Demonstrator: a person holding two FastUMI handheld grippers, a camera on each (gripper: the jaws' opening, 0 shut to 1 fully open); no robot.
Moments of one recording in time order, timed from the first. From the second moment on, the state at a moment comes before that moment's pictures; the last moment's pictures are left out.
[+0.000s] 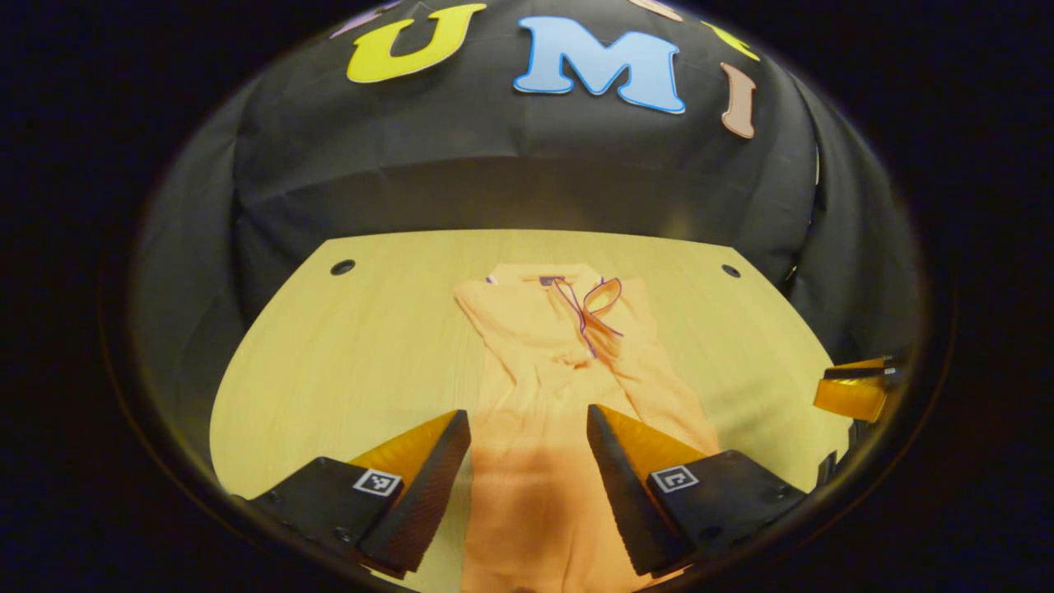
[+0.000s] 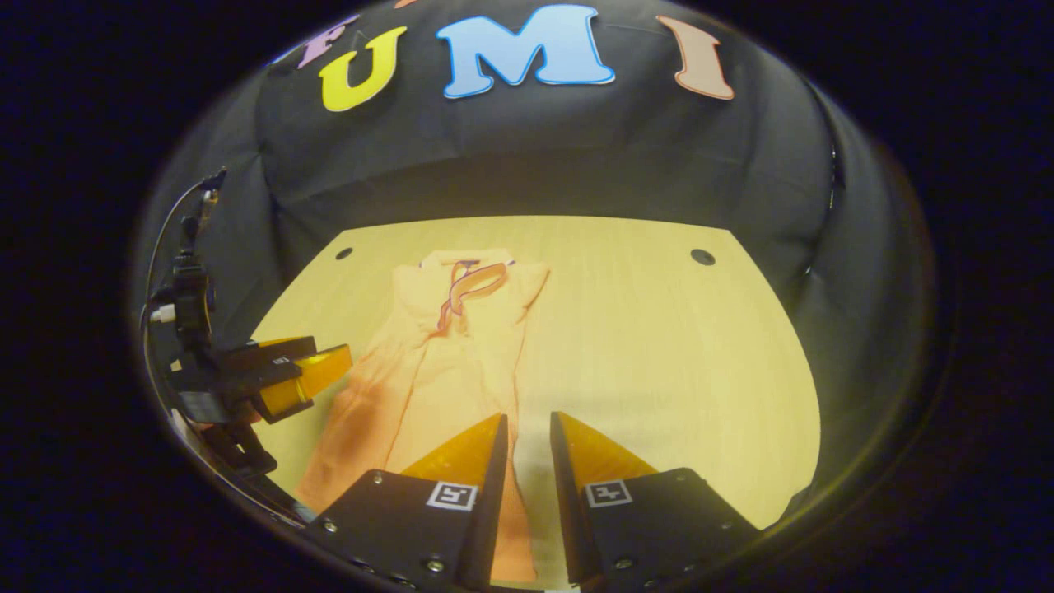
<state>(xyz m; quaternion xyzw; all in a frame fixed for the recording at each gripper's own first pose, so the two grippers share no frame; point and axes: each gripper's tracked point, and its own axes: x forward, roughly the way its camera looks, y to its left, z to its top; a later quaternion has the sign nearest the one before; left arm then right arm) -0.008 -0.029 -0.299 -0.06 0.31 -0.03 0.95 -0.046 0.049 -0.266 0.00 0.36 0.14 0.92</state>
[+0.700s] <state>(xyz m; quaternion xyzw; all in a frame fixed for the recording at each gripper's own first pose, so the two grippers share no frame) -0.139 -0.015 -0.368 -0.05 0.42 -0.02 0.90 -0.129 0.083 -0.370 -0.01 0.52 0.15 0.84</state>
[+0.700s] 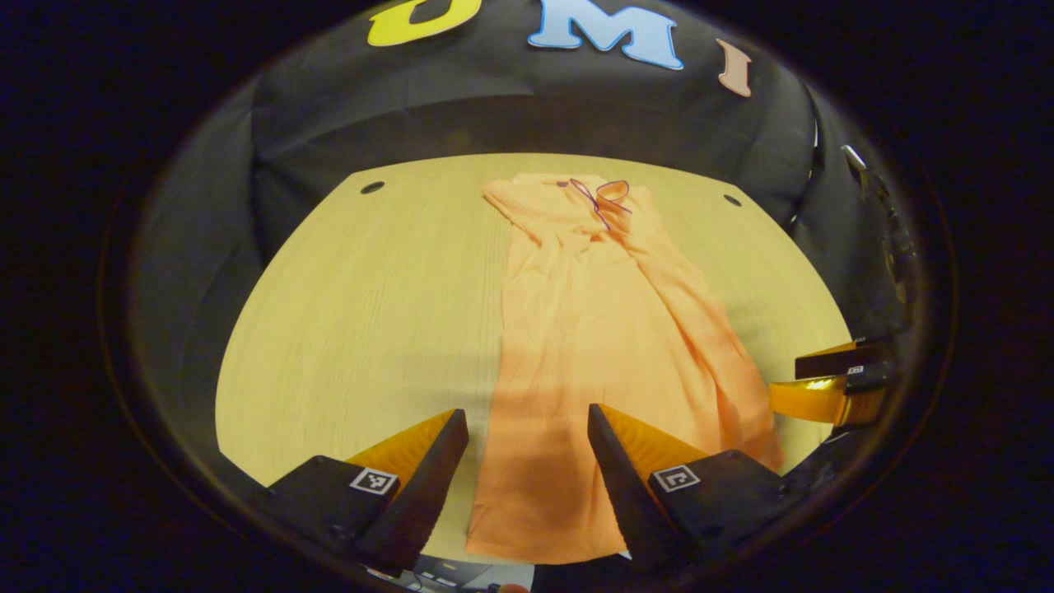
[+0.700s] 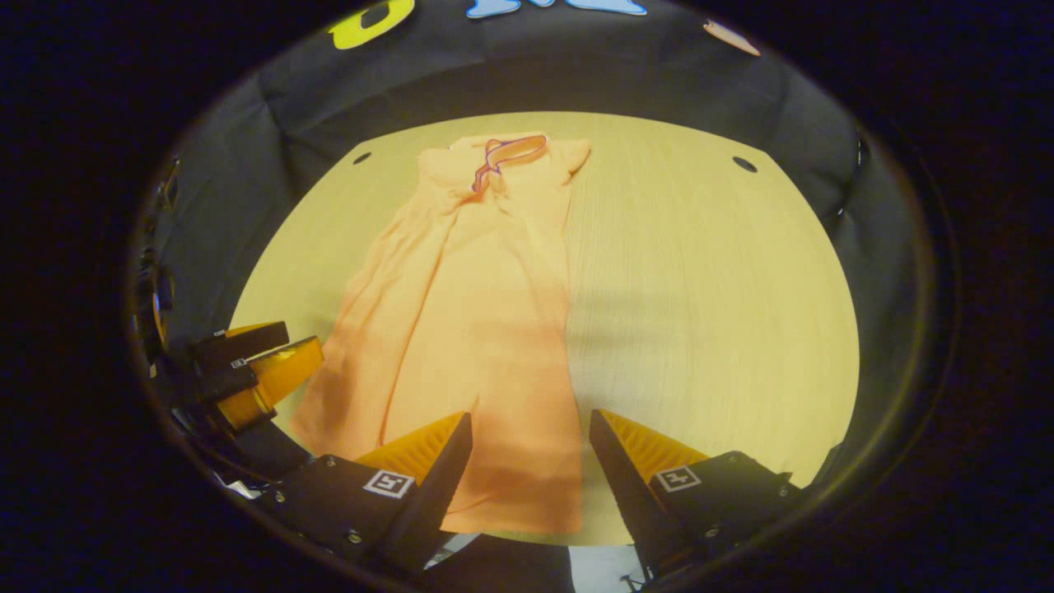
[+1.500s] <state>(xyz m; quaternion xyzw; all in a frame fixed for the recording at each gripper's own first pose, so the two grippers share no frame) -0.195 -0.019 -0.423 -0.03 0.54 -0.01 0.84 -0.195 0.077 -0.421 -0.06 0.61 0.15 0.78</state>
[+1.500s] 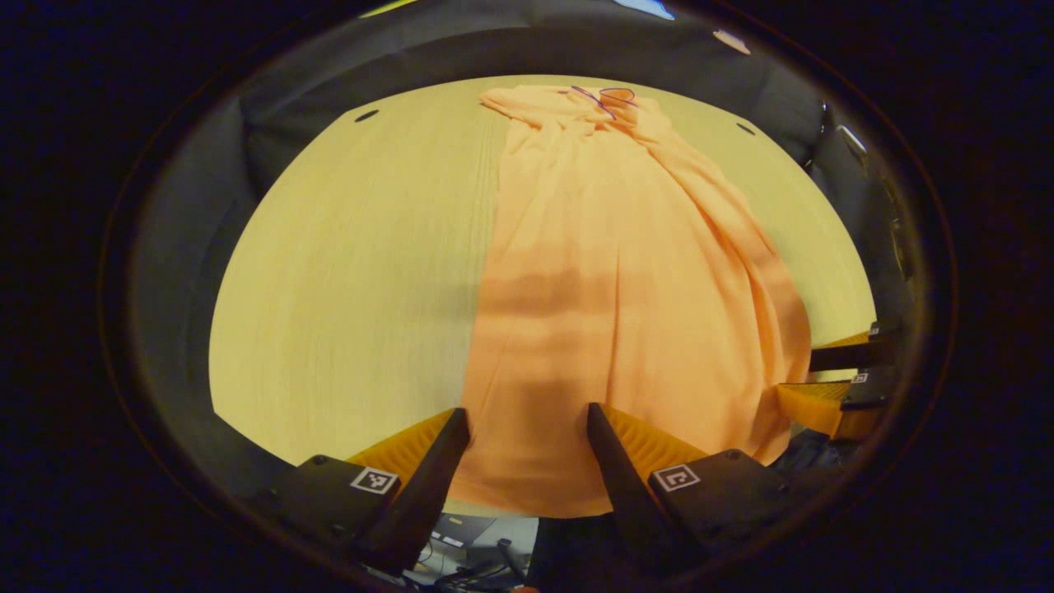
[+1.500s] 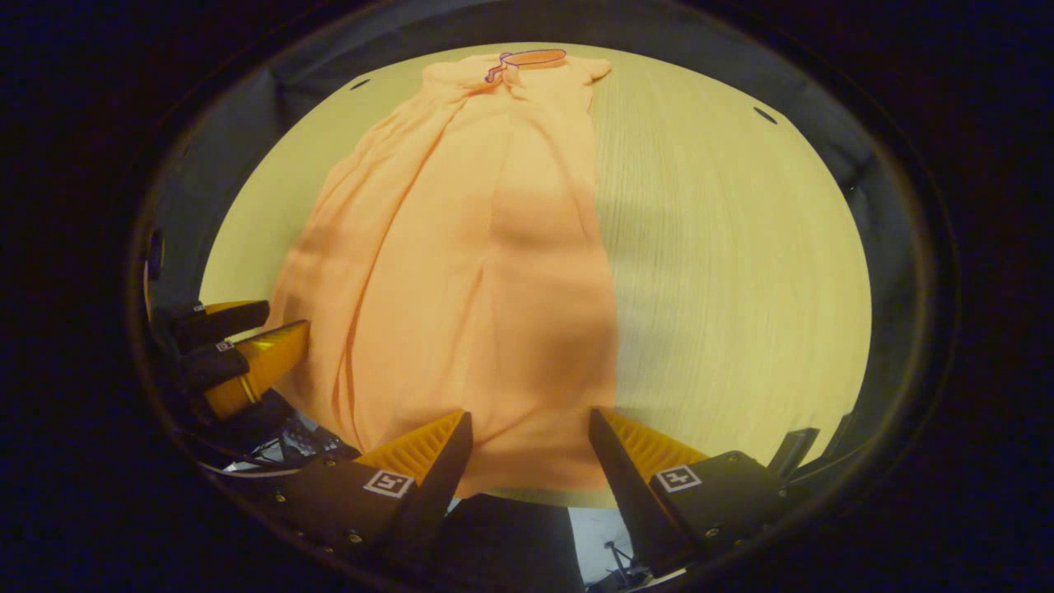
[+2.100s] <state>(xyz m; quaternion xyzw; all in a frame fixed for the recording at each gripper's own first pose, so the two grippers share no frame) -0.178 -0.040 -0.422 -0.02 0.54 -0.04 0.84 -0.190 0.078 -0.421 -0.06 0.65 0.10 0.75</state>
